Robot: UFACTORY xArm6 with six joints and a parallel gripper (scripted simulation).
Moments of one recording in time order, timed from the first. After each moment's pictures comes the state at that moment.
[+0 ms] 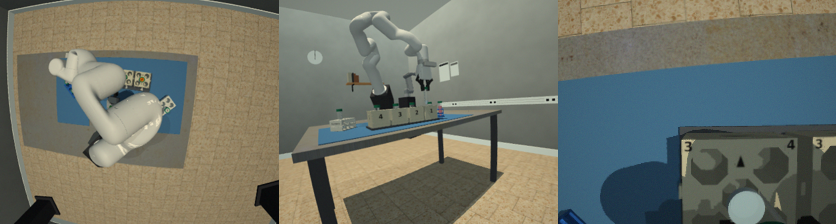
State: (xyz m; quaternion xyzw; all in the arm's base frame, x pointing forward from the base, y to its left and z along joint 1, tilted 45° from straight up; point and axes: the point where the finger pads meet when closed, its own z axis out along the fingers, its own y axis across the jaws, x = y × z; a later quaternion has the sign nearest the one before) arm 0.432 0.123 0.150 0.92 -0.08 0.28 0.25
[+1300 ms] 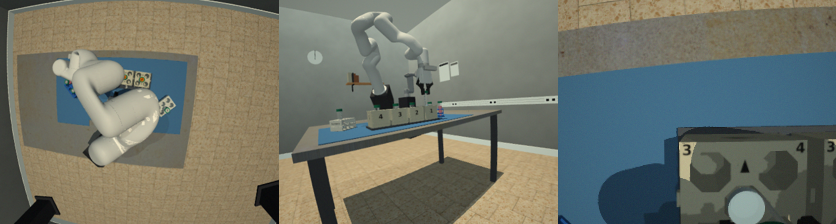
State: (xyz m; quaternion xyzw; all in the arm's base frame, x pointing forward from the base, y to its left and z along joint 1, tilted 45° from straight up) arm 0.444 0.110 0.132 0.92 -0.08 0.28 0.25
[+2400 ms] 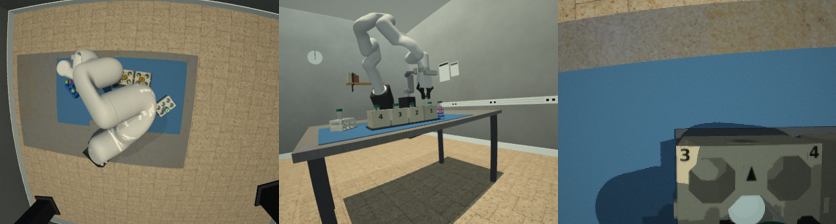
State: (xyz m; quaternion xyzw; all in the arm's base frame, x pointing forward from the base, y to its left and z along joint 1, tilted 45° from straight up) arm 0.458 0.096 0.111 0.92 -0.08 0.28 0.25
